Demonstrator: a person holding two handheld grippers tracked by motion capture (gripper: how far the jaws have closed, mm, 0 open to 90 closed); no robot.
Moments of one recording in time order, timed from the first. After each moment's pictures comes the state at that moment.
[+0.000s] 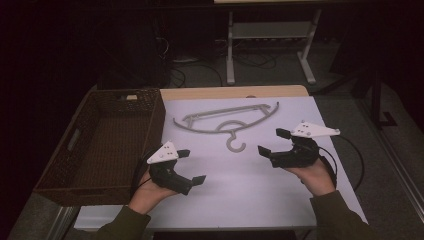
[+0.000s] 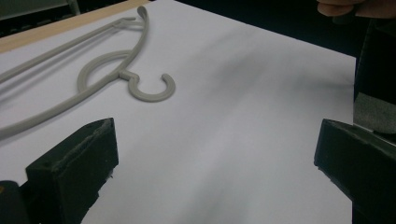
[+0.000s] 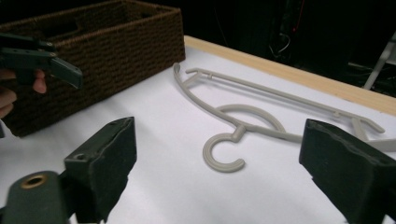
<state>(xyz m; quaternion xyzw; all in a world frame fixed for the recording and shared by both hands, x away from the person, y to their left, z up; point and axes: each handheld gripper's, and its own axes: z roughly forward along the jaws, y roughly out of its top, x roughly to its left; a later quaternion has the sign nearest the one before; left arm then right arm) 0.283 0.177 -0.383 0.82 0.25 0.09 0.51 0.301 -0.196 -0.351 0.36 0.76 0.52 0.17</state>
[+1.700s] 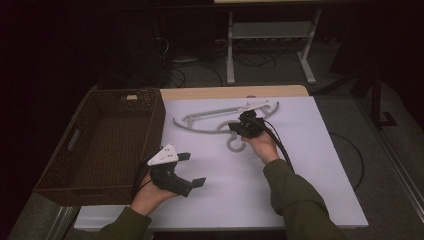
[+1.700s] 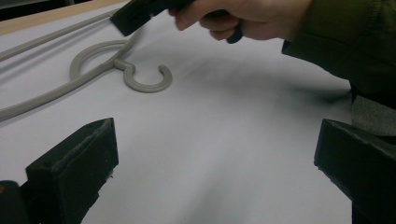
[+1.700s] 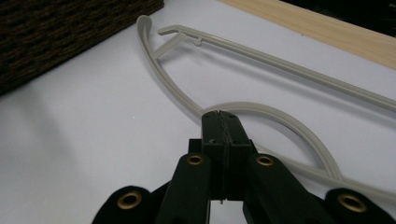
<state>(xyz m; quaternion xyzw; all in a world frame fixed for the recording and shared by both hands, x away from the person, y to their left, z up) 0.284 0.179 -0.394 0.82 0.26 0.07 0.51 0.430 -0.099 -0.404 0.38 0.81 0.42 0.12</state>
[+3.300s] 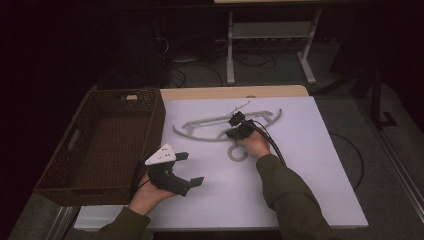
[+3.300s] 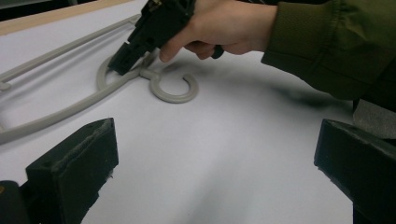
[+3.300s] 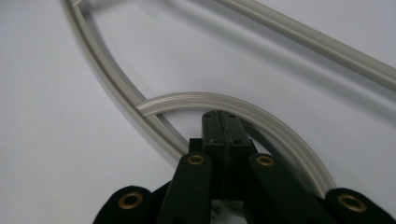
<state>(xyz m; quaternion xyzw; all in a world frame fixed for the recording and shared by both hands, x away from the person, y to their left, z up) 0.285 0.185 -0.393 0.81 0.26 0.07 0.51 0.457 -0.078 -0.441 0.38 0.86 0.32 0.09</state>
